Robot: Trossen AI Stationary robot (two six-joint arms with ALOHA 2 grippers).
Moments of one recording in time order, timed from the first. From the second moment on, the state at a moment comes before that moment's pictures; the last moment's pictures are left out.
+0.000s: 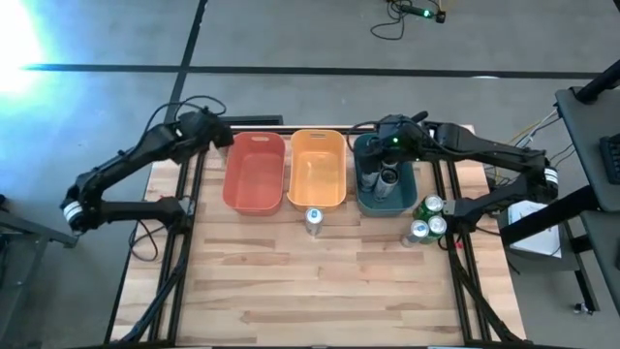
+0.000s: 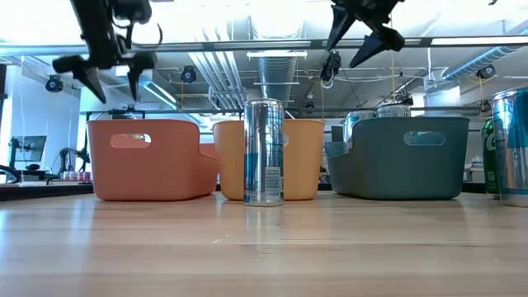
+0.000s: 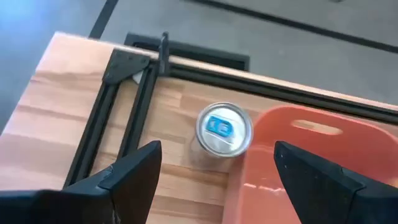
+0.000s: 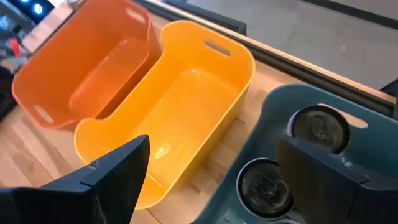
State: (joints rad) left arm 0.69 1.03 1.02 -1.05 -0.53 -0.98; right arm -0.28 1.33 1.37 -0.88 0.24 0.62
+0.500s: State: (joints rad) left arm 0.76 1.28 1.04 -0.98 -0.54 -1.08; right arm -0.28 1.36 1.37 -0.88 0.24 0.49
